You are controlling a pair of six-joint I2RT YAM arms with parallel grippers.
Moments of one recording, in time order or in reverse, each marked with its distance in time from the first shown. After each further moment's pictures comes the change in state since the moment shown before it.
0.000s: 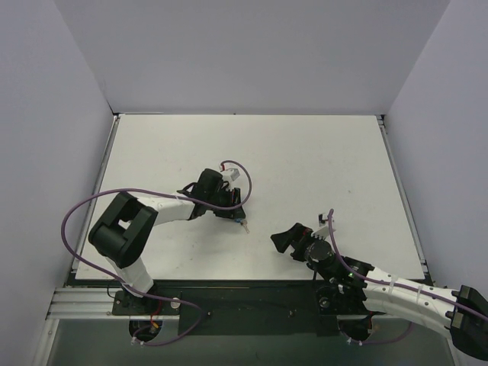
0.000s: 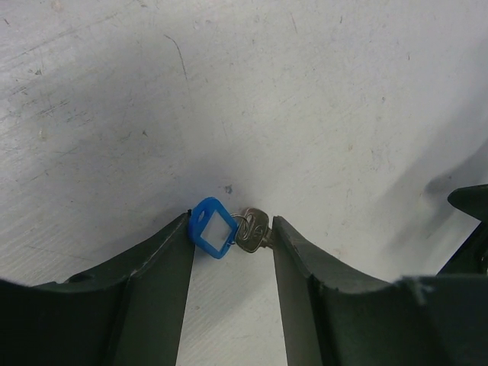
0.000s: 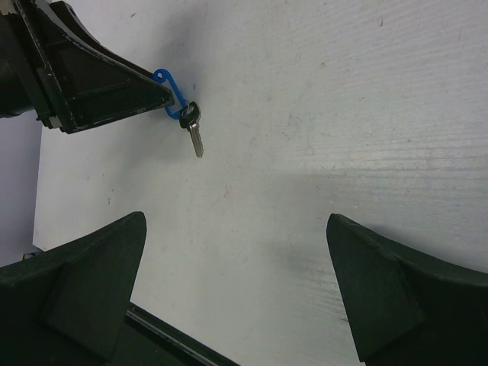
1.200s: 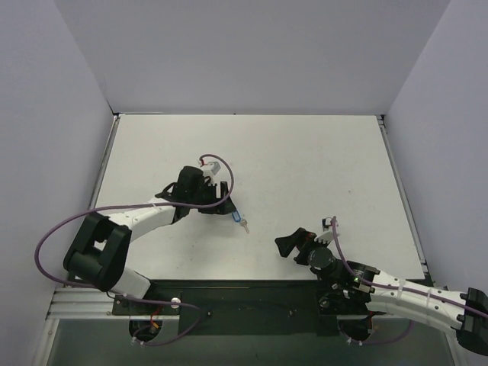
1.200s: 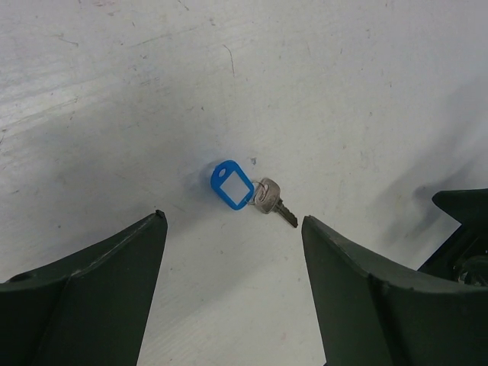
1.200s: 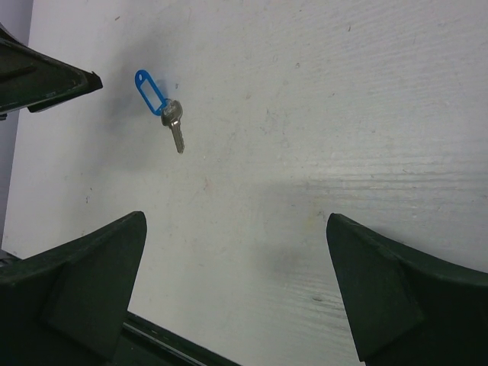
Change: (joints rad) left arm 0.104 -0.240 -0.091 -0.084 -0.031 -0.025; right arm 0.106 -0.141 0.000 -0.189 0.154 -0.001
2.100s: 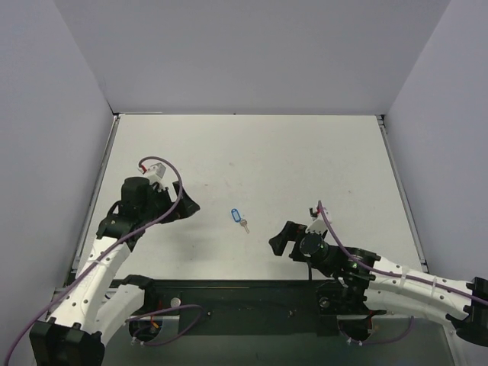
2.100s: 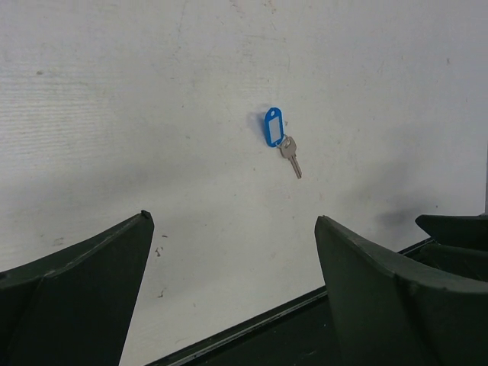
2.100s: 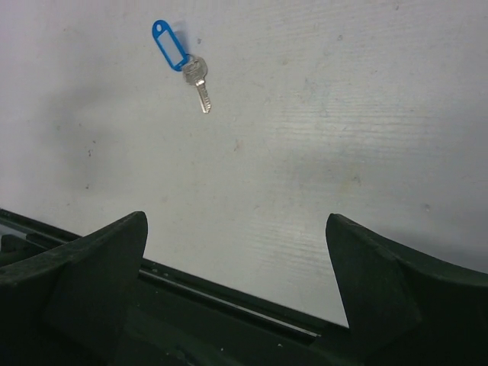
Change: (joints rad) left arm 0.288 -0.626 -0.022 -0.548 -0.028 -0.050; right arm 0.014 0.203 0.380 -0.354 -0.138 -0.021
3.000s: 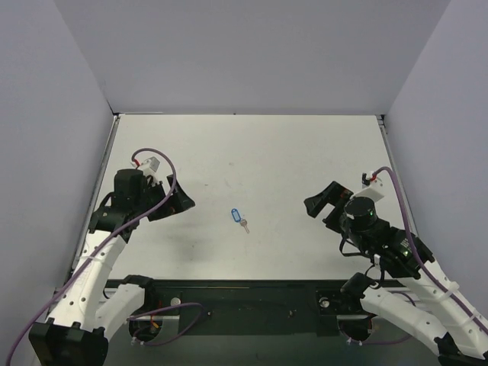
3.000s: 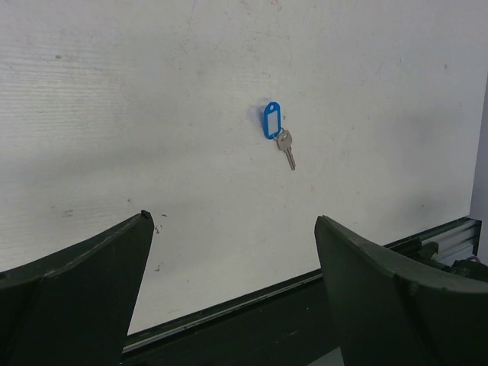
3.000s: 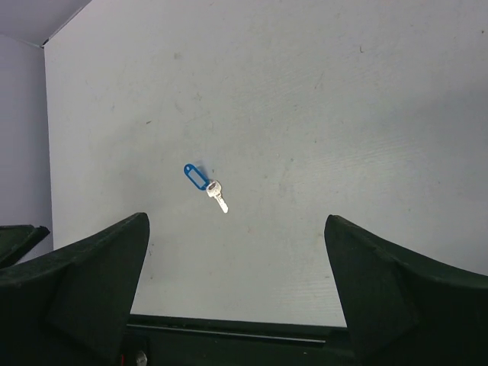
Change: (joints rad) left arm 0.032 0.041 0.100 -0.112 0.025 -0.023; right arm -0.421 -0.034 0.469 -0.394 -0.045 -0.100
